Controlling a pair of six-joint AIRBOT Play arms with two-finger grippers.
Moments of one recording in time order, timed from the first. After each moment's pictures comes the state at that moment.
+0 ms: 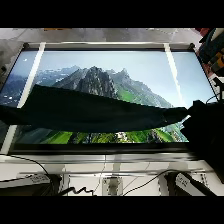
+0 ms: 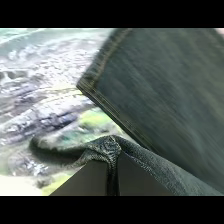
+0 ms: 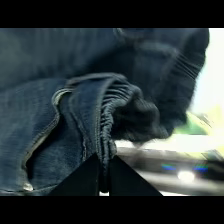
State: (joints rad) left arm 0.82 -1.47 1.50 1.16 -1.24 -1.24; right arm -0.53 -1.15 1.14 -0.98 1.52 1.27
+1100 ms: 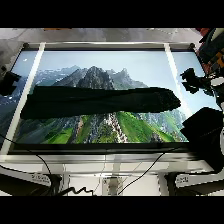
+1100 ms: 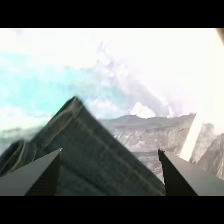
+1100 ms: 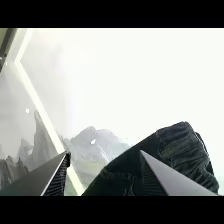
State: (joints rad) left arm 0.58 -1.71 1.59 0.86 -0.75 -1.40; right arm -0.36 -1.57 1.36 -0.89 0.64 1.73
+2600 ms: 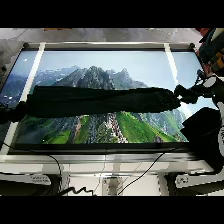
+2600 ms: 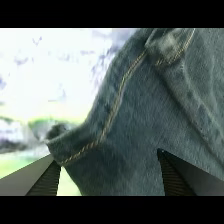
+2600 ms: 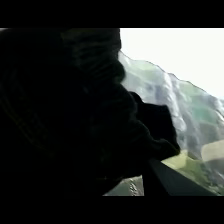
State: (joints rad) left arm 0.65 -1.62 1.09 0.89 -0.57 -1.24; right arm -0.34 -1.57 1.35 -1.29 1.09 1.64
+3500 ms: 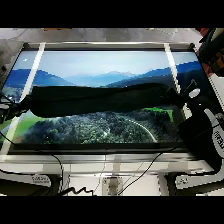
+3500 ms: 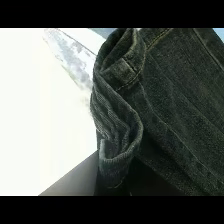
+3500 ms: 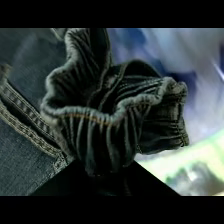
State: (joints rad) left arm 0.56 -1.63 1.09 0.88 -0.43 -1.24; right arm -0.22 -1.57 1.14 -1.12 0.62 1.79
